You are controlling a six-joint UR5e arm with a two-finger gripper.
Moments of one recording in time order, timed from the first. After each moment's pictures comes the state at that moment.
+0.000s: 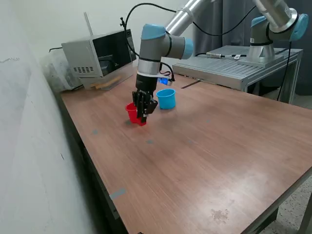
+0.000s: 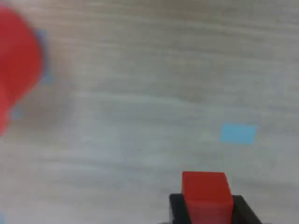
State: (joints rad) arm -0.05 -0.69 1.19 -2.45 -1.62 3.01
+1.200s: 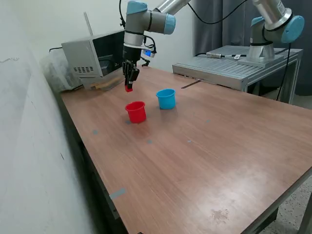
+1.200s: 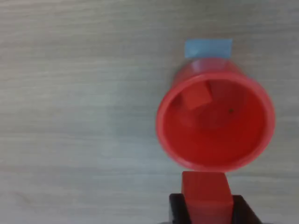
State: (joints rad) arm -0.26 -0.86 1.32 -2.37 -1.62 2.93
